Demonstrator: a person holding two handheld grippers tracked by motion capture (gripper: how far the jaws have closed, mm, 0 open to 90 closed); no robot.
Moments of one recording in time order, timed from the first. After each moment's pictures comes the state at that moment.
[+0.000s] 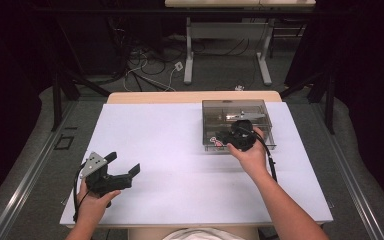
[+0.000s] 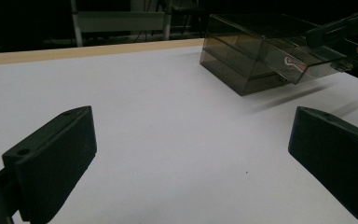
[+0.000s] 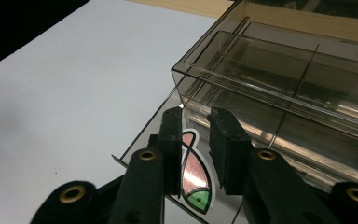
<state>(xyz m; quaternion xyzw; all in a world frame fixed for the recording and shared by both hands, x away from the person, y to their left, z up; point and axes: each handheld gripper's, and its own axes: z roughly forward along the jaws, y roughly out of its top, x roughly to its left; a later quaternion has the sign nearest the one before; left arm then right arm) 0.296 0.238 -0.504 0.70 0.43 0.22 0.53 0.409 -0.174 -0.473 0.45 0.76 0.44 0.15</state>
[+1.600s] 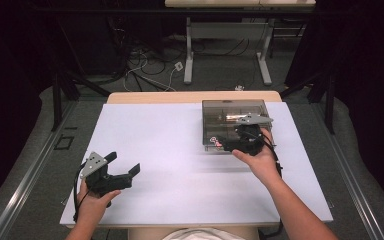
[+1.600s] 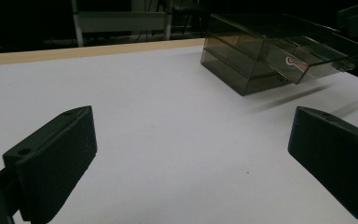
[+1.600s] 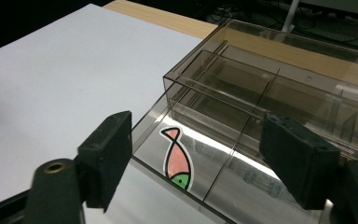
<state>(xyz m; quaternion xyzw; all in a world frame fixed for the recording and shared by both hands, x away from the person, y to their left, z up) 0.296 0.238 -0.505 0.69 0.43 0.22 0.53 0.383 -0.185 -0.454 0.43 0.76 0.44 0.21</state>
